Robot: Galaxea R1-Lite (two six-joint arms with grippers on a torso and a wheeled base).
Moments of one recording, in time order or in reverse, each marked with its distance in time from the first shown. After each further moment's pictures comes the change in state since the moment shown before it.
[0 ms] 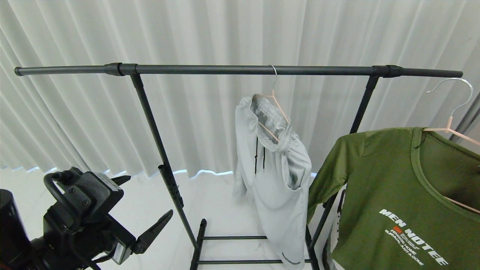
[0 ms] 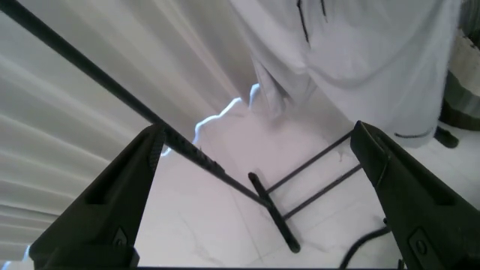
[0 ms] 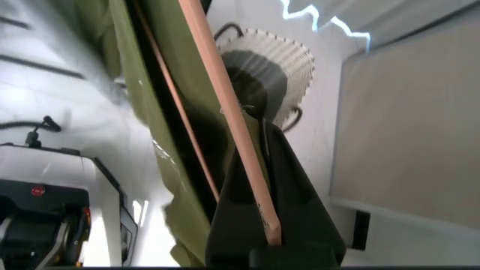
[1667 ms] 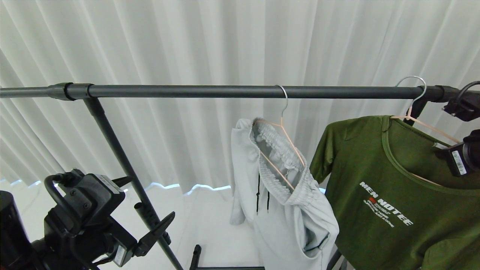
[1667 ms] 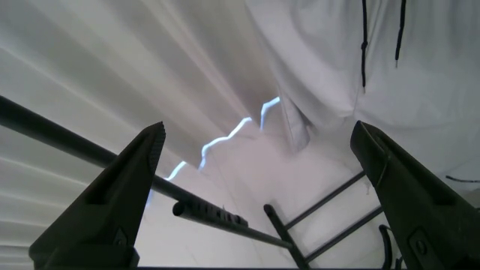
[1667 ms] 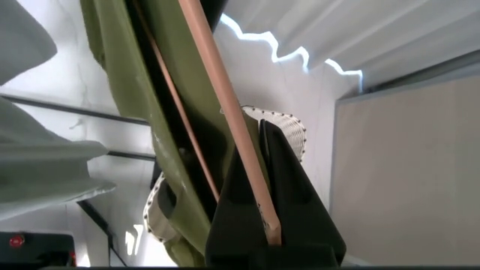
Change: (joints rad) left arm -0.017 -0.002 0.002 0.000 -0.002 0.001; right arm 0.018 0.256 -0.002 -0.306 -0.026 0.019
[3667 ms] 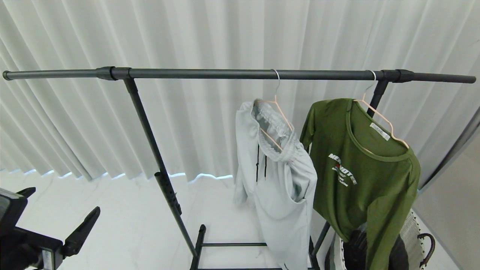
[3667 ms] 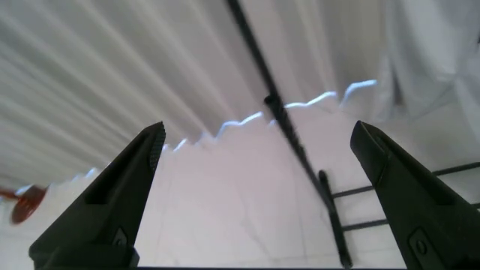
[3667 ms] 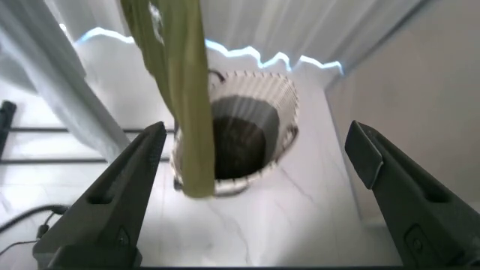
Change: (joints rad) left arm 0.403 -0.272 0.134 0.001 0.027 0.002; right arm -0.100 -0.630 0.426 -0.047 0.047 0.139
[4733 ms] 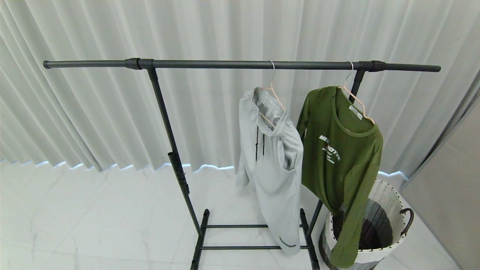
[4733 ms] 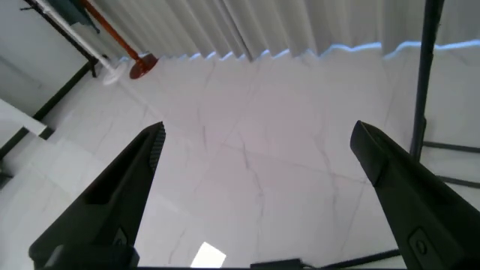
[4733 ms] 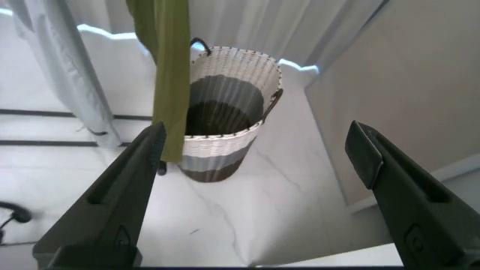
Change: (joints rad) left arm 0.194 -0.565 0.120 0.473 0.315 -0.094; right arm -0.007 -0.541 0.430 0.003 -0.043 -0.042
